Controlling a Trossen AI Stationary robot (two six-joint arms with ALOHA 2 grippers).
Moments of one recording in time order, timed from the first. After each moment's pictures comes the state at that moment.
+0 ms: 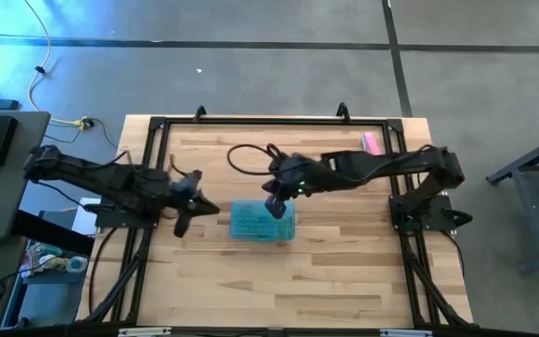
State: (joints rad) left arm -0.11 0.77 0.65 -0.31 -0.05 -0.39; right arm 0.12 1.70 1.72 -0.70 0.22 0.55
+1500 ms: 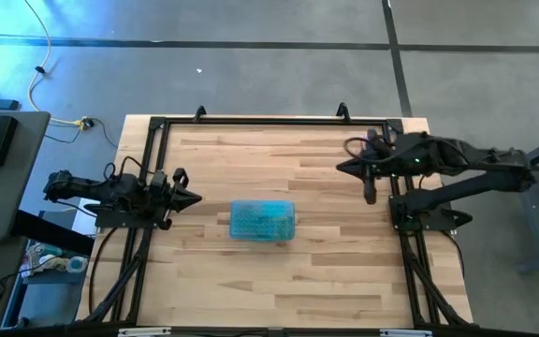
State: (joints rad) left arm -0.07 0.01 0.01 0.14 -0.12 -0.33; right arm 0.05 0.90 1.14 -0.67 0.16 0.11
